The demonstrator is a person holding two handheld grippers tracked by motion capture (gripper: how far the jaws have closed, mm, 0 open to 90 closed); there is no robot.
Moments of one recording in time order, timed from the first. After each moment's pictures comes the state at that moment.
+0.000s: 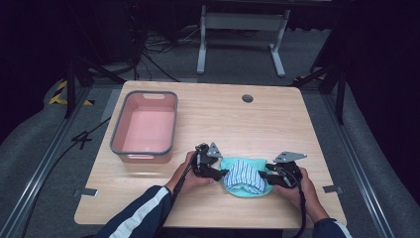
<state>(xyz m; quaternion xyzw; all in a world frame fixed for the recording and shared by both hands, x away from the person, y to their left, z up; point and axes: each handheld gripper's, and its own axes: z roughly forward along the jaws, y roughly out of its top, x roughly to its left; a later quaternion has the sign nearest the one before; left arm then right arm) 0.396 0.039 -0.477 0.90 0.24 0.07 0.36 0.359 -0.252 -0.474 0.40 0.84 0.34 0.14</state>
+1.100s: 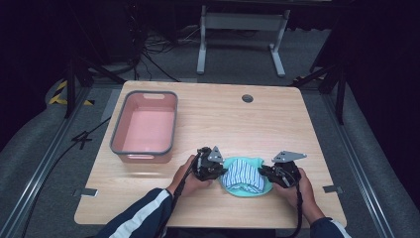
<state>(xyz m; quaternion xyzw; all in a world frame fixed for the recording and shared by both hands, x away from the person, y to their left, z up) 0.383 0.039 -0.468 0.91 0.20 0.05 0.36 0.356 -0.244 -0.466 0.39 0.84 0.36 0.14</state>
